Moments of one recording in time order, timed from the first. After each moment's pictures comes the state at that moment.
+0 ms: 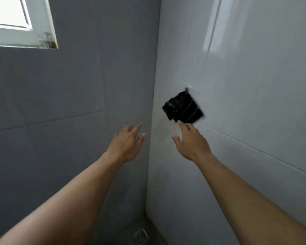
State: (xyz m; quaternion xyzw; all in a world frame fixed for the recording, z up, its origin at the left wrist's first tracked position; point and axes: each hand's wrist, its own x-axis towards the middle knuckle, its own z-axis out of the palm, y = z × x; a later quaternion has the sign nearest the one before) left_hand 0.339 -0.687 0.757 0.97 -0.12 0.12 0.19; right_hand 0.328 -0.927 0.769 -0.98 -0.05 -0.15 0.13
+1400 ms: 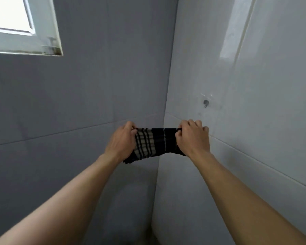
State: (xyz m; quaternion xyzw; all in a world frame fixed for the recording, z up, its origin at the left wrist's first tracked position) left_hand 0.445 -0.641 0.762 0.91 -0.12 0.26 0.30; right_hand 0.434 -0.880 0.794 -0.95 -0.03 -0.30 0.06
